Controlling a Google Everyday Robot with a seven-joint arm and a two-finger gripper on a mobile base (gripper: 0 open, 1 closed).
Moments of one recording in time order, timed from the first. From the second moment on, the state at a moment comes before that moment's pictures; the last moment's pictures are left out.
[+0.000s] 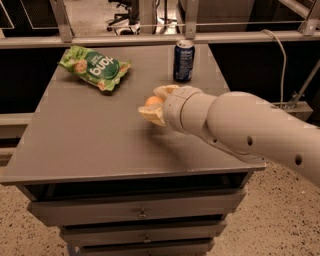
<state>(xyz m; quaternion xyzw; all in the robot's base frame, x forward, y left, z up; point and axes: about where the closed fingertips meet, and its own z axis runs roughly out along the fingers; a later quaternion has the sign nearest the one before) 0.567 -0.006 0.891 -0.41 0.71 0.04 0.57</state>
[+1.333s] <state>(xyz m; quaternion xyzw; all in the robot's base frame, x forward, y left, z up) 0.618 -0.084 0.893 -0.24 0.73 -0.04 0.64</state>
